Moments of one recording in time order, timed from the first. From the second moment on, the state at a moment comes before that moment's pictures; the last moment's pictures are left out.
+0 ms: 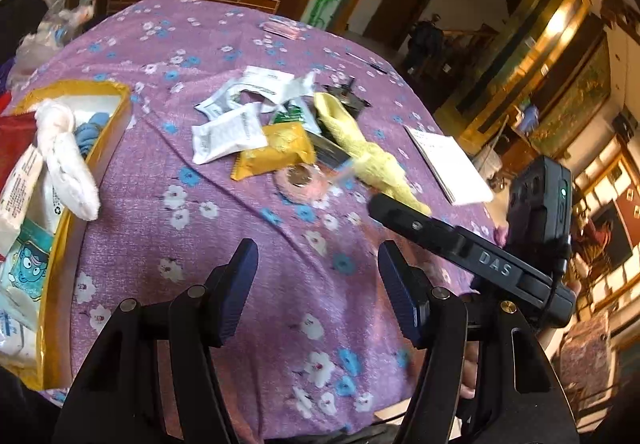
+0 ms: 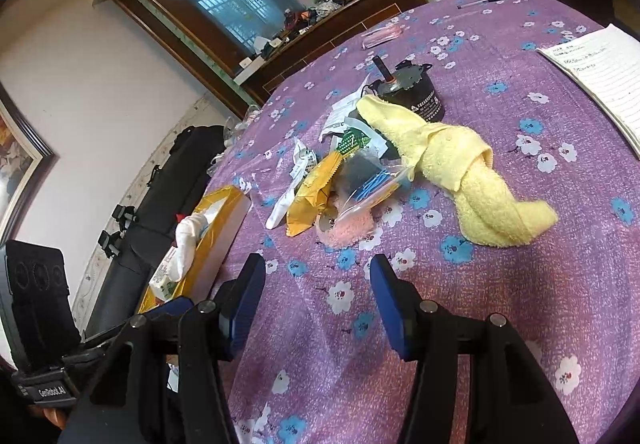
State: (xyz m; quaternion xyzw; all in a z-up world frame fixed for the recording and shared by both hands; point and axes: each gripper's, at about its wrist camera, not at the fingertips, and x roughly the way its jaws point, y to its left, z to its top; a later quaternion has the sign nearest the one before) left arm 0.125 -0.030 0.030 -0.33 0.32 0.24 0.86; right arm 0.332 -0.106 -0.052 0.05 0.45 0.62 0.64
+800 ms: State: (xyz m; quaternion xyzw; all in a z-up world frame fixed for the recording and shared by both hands) left arm 0.186 0.081 0.007 -0.34 0.38 0.31 0.80; right arm 0.428 -0.055 -0.055 0.04 0.45 0.55 0.70
